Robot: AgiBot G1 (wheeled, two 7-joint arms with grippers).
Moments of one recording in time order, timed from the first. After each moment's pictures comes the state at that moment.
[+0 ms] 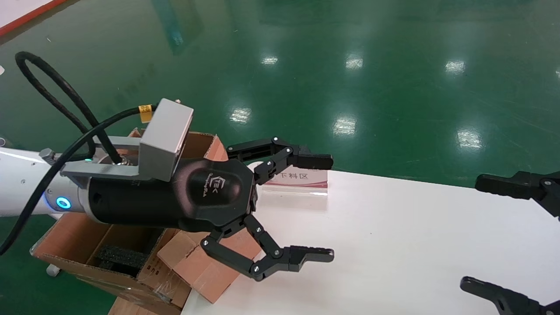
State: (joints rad) left arm -1.07 0.61 0.28 -1.28 0.73 1.50 -0.19; right arm 1.07 -0.61 -0.28 1.28 -0.73 -1.50 0.19
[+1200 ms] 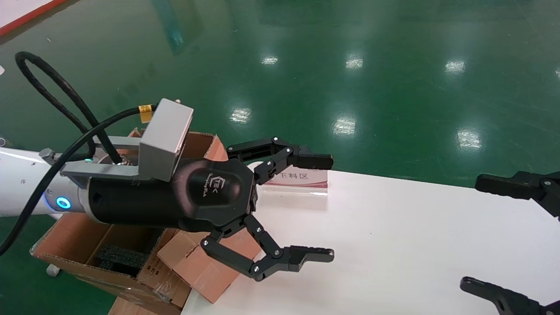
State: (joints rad) left arm -1.09 0.60 0.29 -1.31 0.79 1.48 -0.19; right arm 1.07 -0.61 -0.28 1.28 -0.73 -1.50 0.19
